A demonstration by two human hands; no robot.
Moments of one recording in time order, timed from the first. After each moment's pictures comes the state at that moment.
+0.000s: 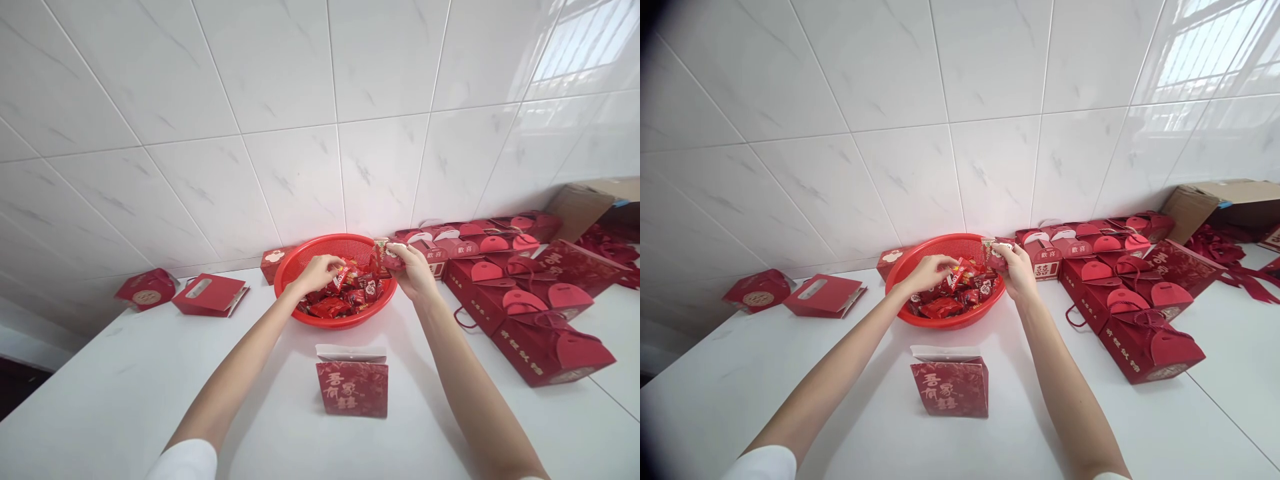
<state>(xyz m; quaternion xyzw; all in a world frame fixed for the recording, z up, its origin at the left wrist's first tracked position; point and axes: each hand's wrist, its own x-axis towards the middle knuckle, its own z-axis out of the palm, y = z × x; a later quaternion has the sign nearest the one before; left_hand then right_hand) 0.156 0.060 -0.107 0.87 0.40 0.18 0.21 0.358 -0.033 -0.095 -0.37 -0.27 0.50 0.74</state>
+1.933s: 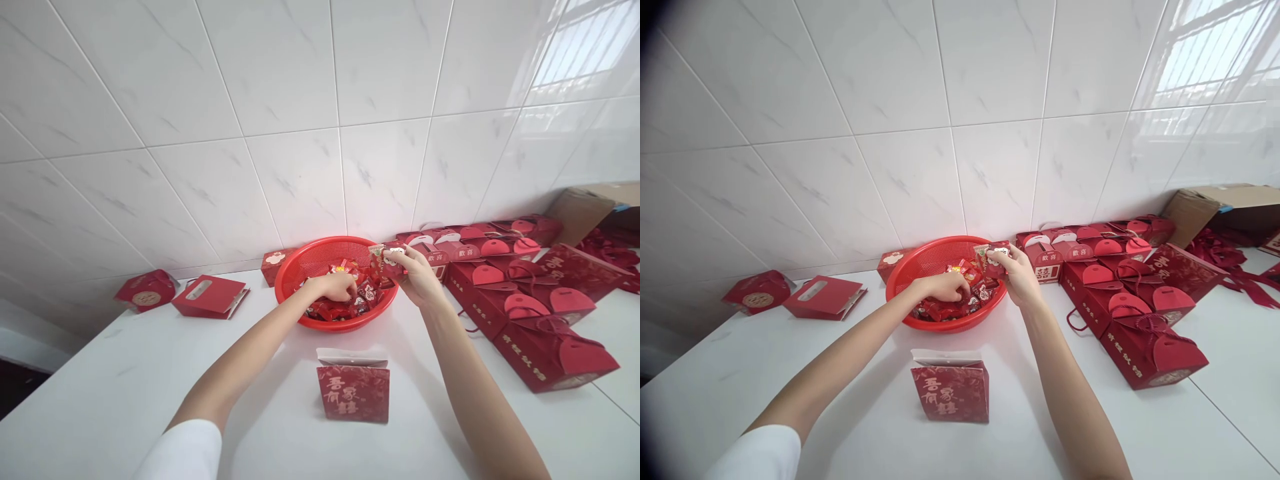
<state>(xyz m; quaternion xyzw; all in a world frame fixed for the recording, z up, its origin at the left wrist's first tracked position) 0.189 0.060 -0.109 0.93 0.31 -0.12 0.17 0.357 -0.047 -0.084 -0.38 -0.34 0.52 0.68</state>
